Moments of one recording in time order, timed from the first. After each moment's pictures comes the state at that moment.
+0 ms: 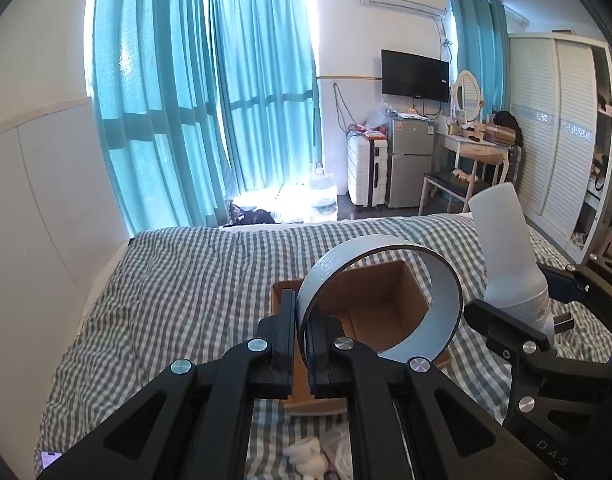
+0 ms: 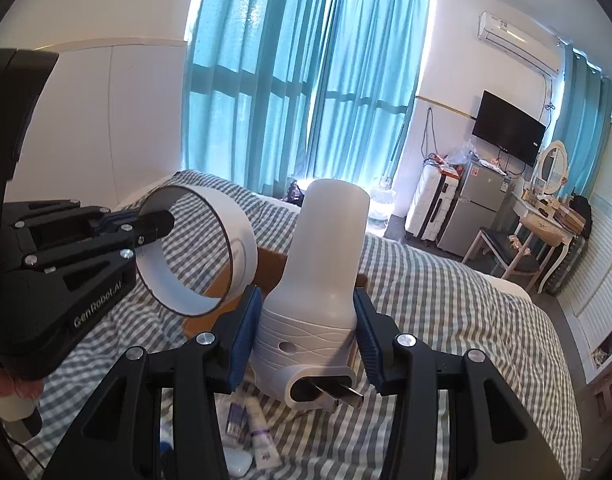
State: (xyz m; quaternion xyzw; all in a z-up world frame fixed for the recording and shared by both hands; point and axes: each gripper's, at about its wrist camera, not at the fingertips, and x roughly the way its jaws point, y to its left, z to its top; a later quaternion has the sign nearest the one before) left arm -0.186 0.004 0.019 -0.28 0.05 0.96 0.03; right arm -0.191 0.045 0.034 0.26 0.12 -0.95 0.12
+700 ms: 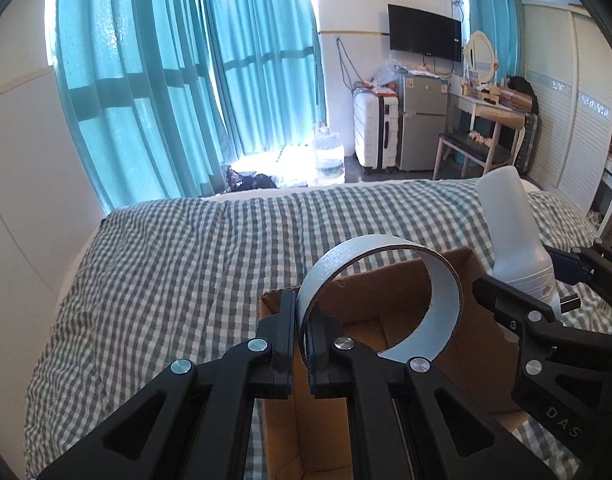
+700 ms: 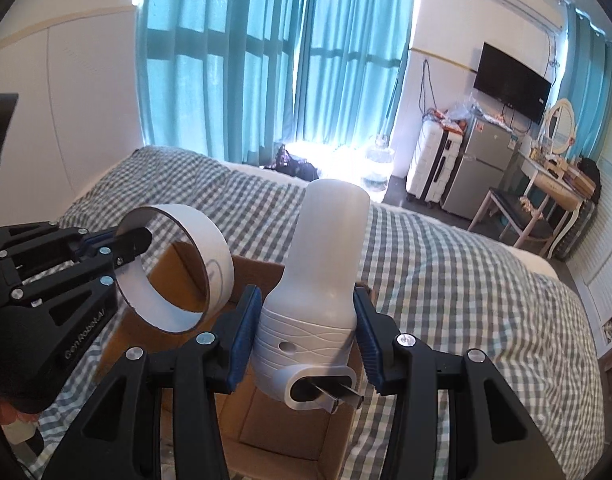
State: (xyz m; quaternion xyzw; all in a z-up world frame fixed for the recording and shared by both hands) left arm -0.317 0.011 -0.070 -0.35 0.07 0.94 0.02; right arm -0.357 0.058 -0.056 0.35 0.09 -0.93 0.10
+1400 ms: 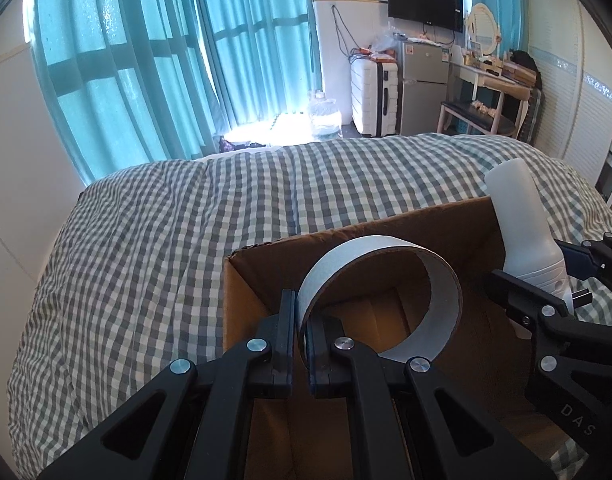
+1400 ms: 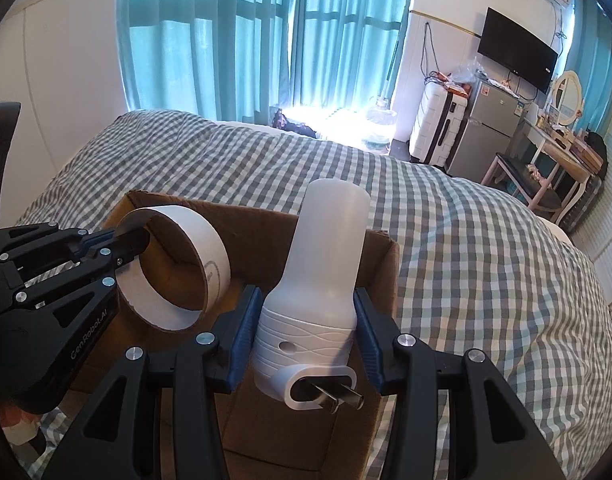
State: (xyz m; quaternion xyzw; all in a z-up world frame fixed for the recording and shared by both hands) left arm -0.347 0.014 -0.134 -0.39 0.08 0.92 0.03; right arm -0.375 0.068 -0.121 0.39 0.08 -0.91 0.10
